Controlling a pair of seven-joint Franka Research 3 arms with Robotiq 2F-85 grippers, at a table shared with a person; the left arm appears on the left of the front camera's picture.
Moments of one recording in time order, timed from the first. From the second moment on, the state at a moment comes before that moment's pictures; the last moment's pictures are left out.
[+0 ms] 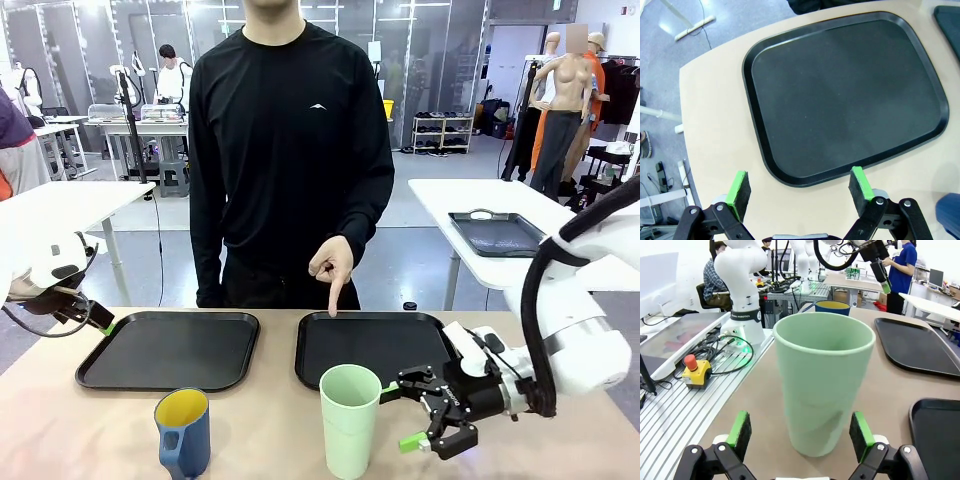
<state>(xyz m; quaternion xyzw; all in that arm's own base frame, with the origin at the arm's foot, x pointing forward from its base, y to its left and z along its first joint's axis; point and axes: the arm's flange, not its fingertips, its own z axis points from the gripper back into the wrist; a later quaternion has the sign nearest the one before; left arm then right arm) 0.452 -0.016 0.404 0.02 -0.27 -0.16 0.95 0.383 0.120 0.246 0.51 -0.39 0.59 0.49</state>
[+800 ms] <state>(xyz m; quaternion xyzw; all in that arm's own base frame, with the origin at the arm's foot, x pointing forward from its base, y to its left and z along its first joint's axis) 0.452 -0.016 0.404 0.02 -0.27 -0.16 0.95 0.390 0.172 0.227 0.54 -0.38 0.58 0.47</state>
